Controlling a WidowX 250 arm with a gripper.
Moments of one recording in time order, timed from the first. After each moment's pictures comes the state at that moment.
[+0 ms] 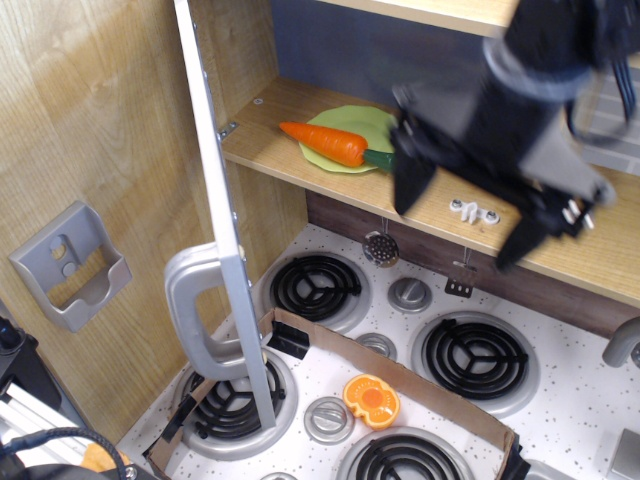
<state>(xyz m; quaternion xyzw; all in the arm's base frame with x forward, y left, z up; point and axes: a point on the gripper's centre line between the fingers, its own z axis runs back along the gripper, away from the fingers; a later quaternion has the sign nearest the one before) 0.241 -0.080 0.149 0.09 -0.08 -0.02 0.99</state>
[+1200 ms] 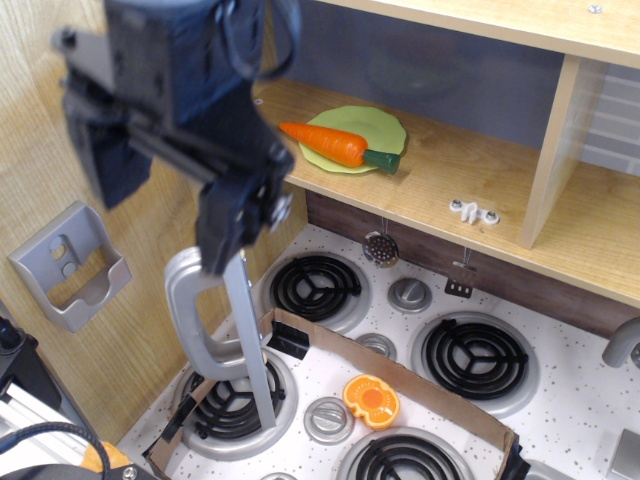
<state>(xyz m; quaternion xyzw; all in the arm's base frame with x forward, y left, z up) 0.134 0.003 0.179 0.10 -0.03 0.01 0.99</state>
